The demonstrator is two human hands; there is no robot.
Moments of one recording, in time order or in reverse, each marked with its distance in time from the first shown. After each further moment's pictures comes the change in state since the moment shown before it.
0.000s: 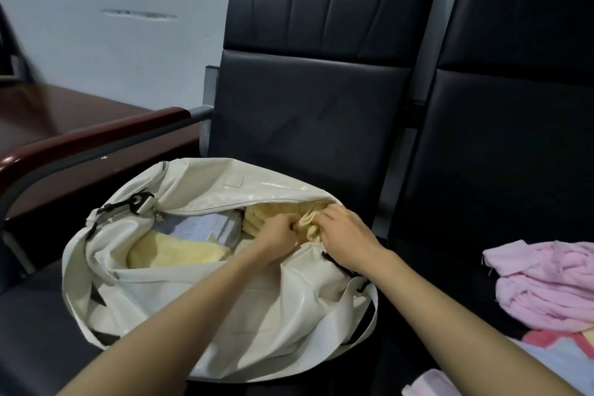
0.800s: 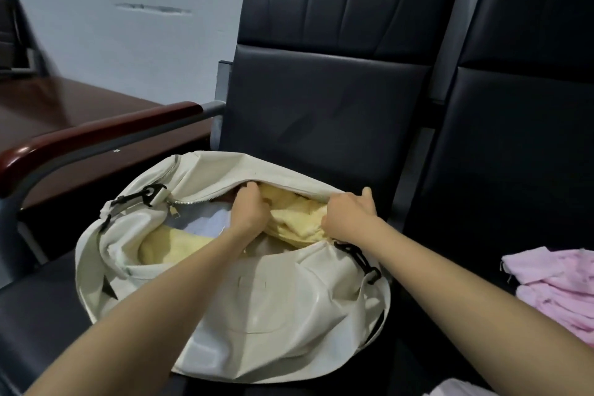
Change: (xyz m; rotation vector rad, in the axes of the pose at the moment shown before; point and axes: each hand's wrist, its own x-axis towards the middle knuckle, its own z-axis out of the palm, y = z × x) left_hand 0.026 -0.045 -0.039 0.070 0.325 -0.334; right_hand 0.045 -0.022 -0.026 -0.358 -0.222 0.271
